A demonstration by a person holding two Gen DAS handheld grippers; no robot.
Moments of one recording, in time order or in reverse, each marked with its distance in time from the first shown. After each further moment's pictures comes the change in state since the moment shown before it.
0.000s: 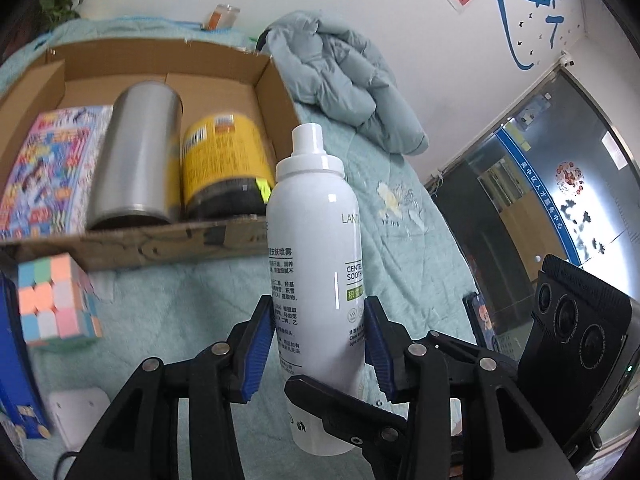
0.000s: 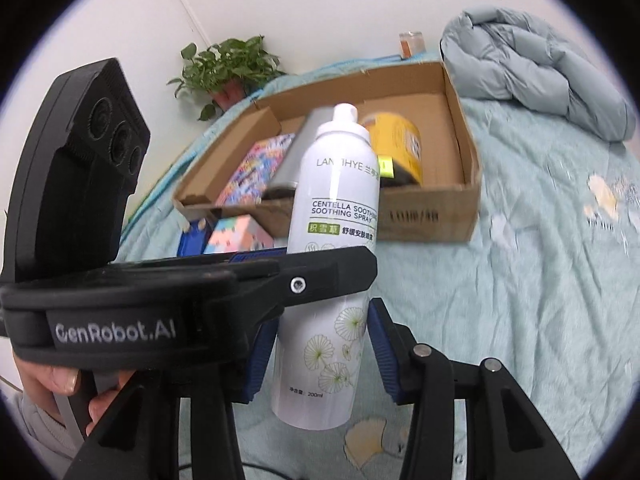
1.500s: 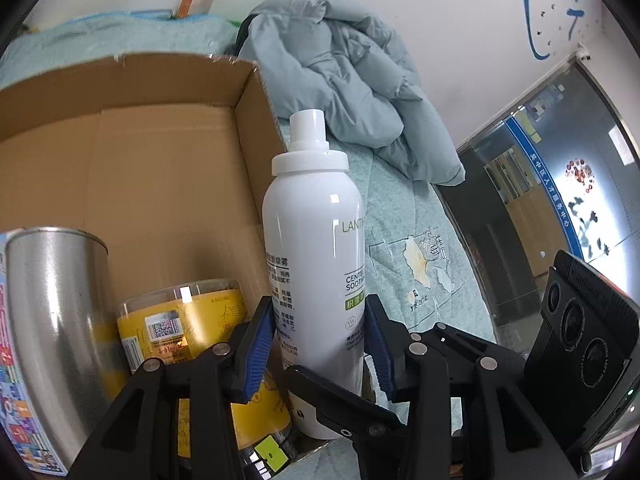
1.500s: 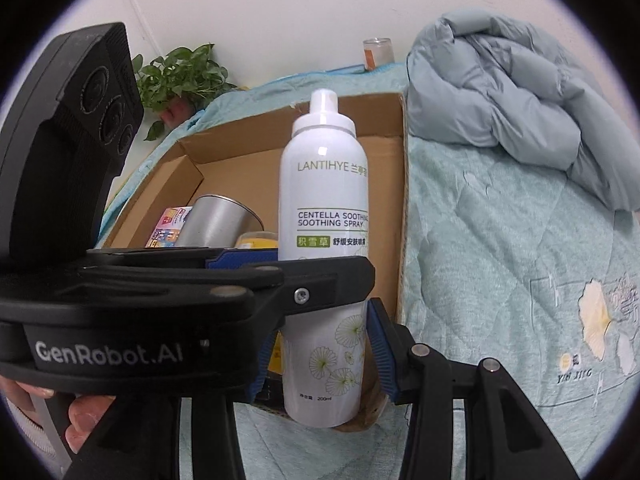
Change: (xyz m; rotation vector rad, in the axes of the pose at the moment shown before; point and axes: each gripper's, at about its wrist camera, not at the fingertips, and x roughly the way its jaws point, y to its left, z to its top) left arm 0.133 0.013 0.168 -0.017 0.125 -0.022; right arm 0.061 -0.086 0.113 0.018 0.040 -0.107
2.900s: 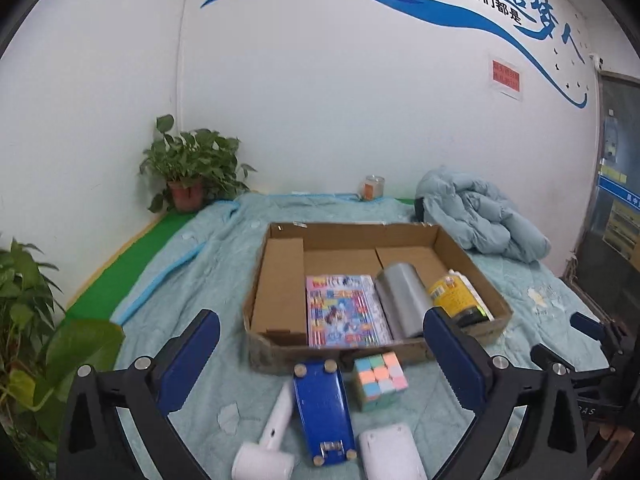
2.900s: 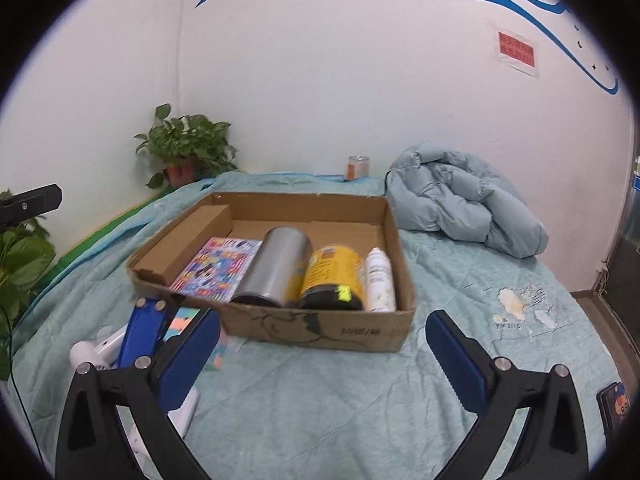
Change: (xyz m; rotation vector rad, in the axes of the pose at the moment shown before) left arm -0.348 0.042 -0.291 0.125 -0.677 0.627; right arm -0.121 0.143 -0.142 -0.148 -0.439 -0.260
